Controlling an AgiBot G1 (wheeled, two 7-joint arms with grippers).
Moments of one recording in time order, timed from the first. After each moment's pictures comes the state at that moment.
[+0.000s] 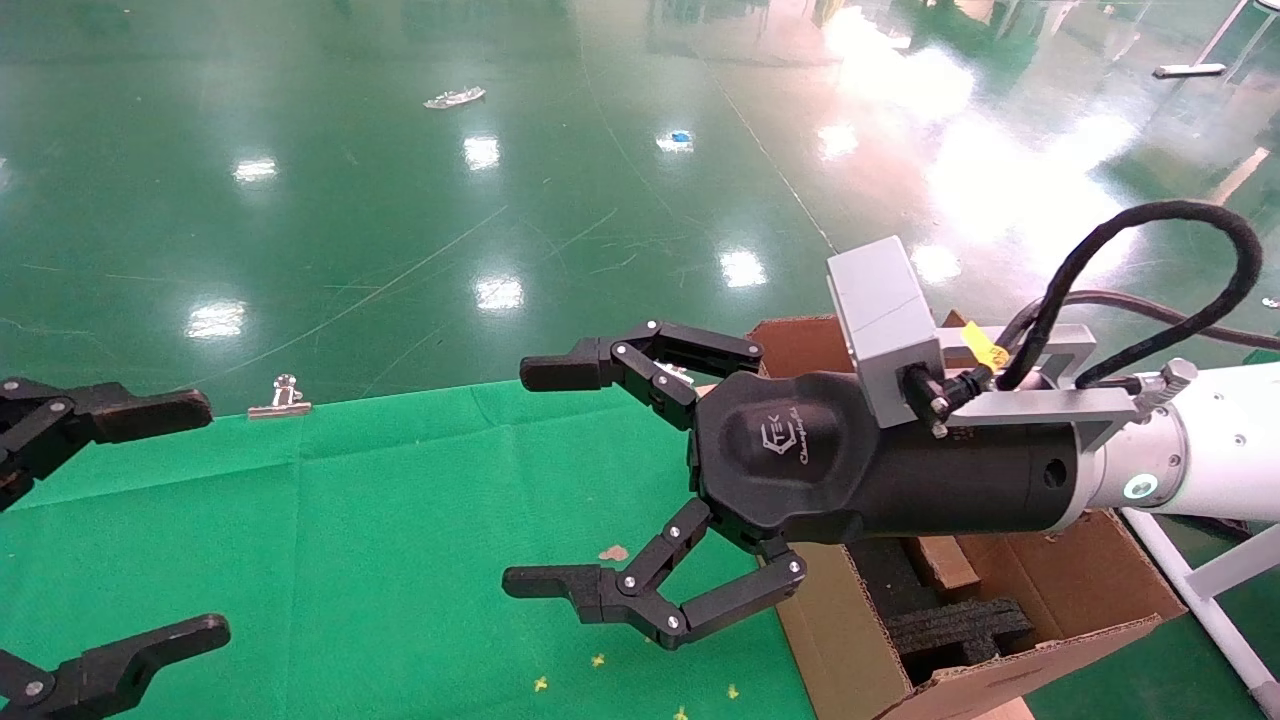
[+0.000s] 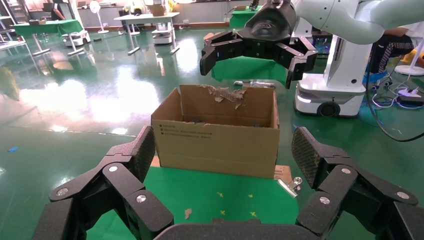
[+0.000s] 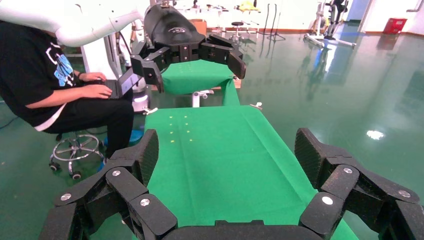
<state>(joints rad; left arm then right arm) -1.08 0.60 0.30 -1.28 0.72 1.49 -0.18 1.07 -0.61 -0.28 1.28 -0.73 -1.50 0.19</state>
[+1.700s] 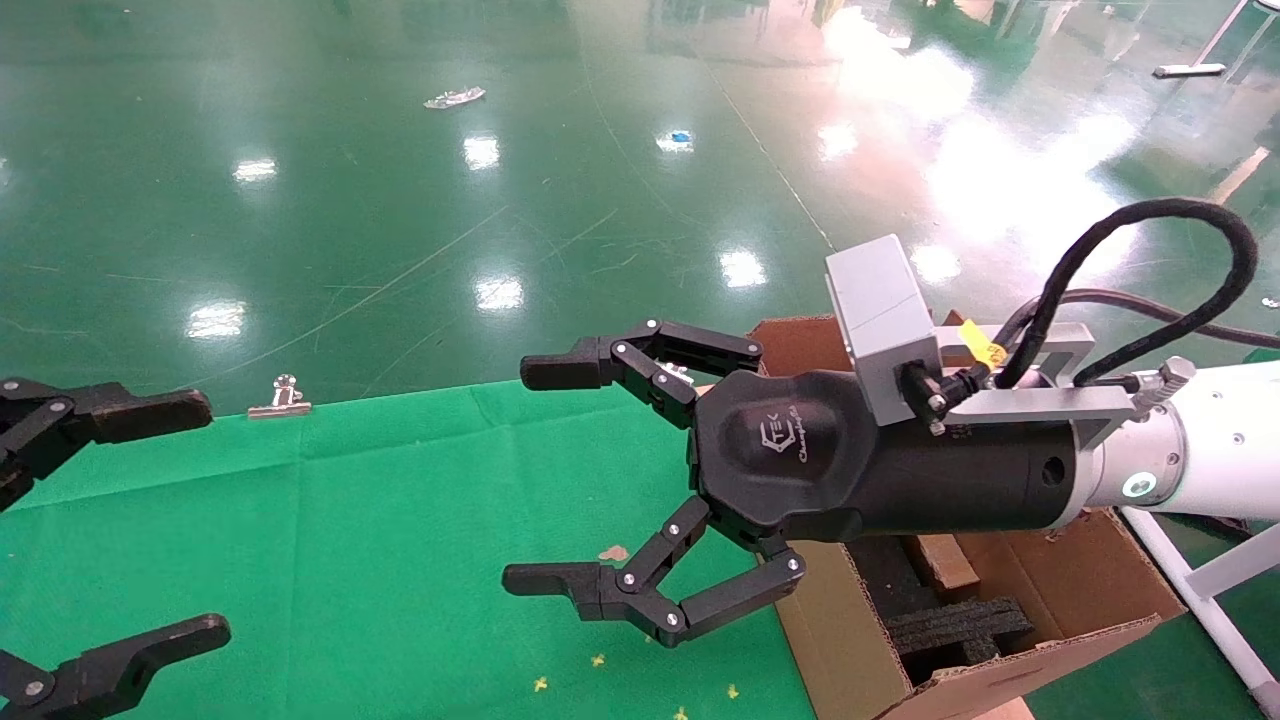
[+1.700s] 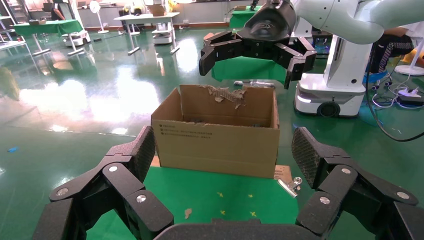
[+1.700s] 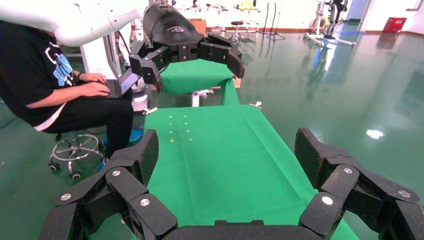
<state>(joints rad) -1.08 0.60 0.30 -1.28 0.72 1.49 -0.18 1.08 -0.61 -0.28 1.28 -0.73 -1.49 0.19</state>
